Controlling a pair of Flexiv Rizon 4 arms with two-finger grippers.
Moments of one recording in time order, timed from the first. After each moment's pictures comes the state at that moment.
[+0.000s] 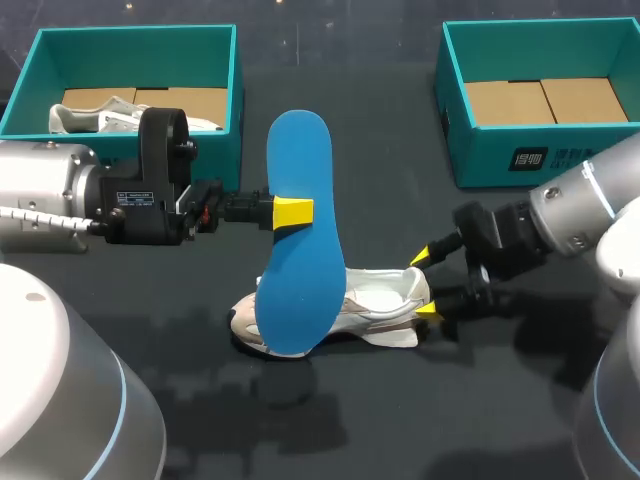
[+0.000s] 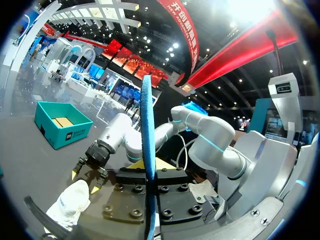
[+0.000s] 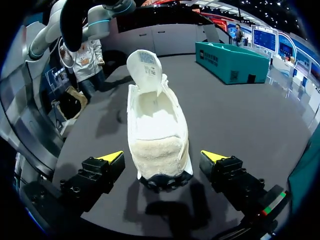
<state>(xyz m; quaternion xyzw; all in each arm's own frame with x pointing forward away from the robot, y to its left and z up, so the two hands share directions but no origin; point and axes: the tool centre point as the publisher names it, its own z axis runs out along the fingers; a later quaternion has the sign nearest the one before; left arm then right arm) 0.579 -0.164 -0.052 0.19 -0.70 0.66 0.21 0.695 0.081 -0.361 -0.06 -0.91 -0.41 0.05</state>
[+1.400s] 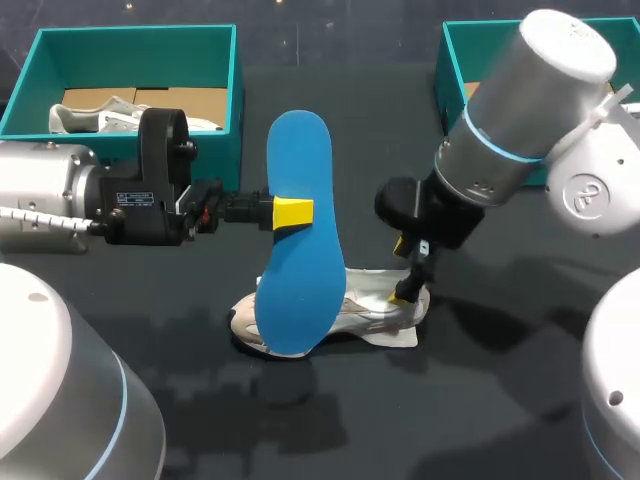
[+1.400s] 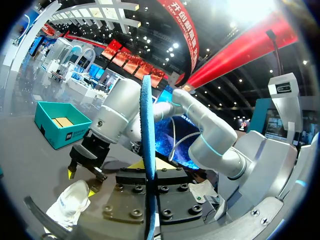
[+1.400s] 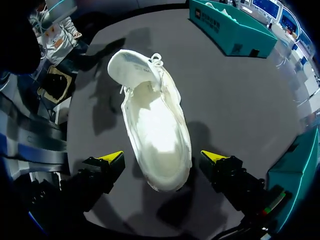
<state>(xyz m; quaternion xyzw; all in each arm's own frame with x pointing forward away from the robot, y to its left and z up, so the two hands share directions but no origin) 0.579 -0.164 -0.052 0.19 -0.69 0.66 0.21 0.691 0.113 -0.322 -0.10 -0.98 -0.16 0.04</state>
